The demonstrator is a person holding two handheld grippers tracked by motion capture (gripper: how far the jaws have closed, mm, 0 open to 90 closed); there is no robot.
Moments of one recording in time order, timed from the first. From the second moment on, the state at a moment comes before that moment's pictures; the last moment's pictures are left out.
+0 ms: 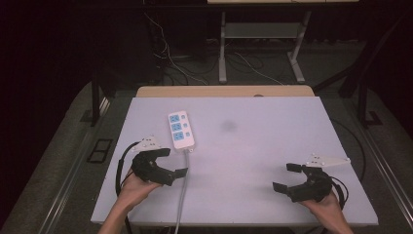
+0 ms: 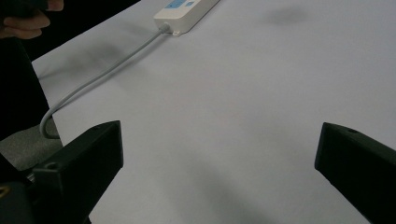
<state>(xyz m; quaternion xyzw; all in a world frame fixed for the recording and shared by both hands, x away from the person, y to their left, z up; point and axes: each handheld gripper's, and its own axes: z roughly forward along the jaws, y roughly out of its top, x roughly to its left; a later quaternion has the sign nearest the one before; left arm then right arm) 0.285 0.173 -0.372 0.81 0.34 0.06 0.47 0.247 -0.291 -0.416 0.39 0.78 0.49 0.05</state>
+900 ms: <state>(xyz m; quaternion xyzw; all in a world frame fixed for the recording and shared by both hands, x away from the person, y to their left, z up) 0.322 0.164 -0.351 0.83 0.32 0.06 0.45 0.247 -0.290 -0.417 0.38 0.78 0.49 0.05</state>
